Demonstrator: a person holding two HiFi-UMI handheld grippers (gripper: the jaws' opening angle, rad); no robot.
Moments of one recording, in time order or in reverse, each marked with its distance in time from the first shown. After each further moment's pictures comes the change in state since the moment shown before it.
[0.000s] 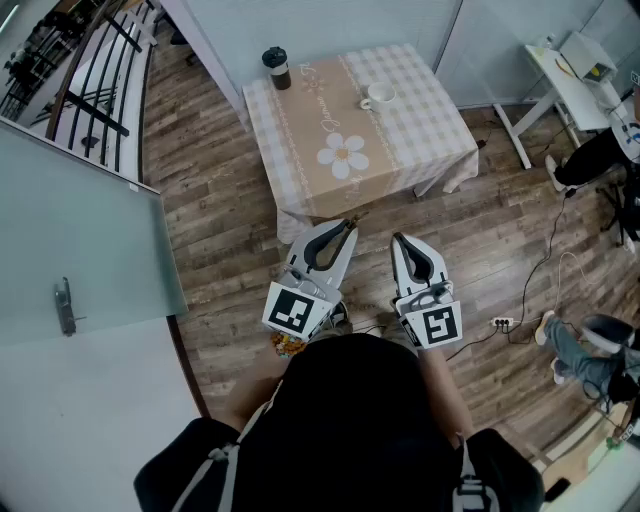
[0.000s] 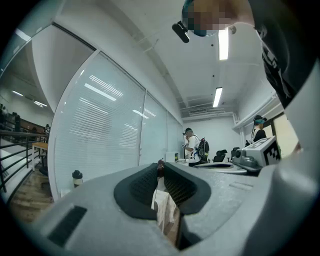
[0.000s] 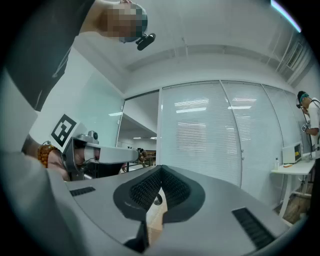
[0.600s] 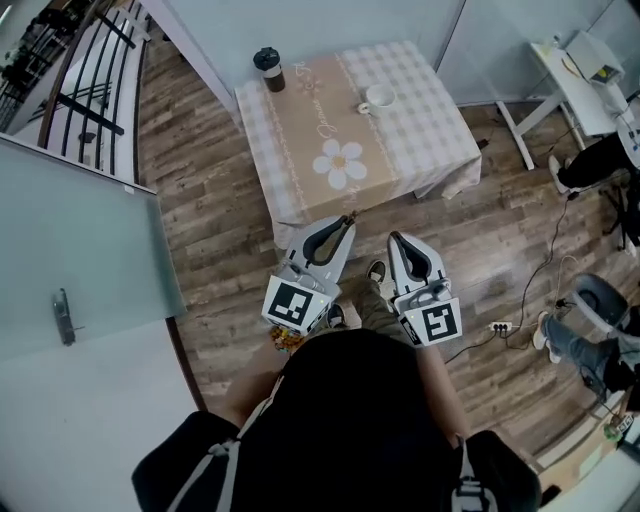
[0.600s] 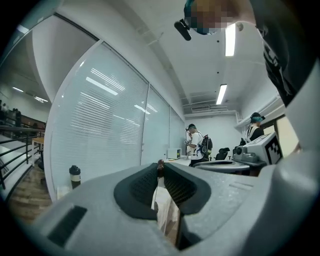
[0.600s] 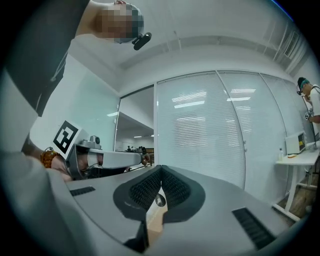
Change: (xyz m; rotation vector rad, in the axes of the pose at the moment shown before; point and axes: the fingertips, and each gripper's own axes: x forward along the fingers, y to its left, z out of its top) left arm 0.061 0.045 -0.025 -0.004 0.025 0.019; right arm 0.052 -0.045 -0.026 0.055 0.032 0.034
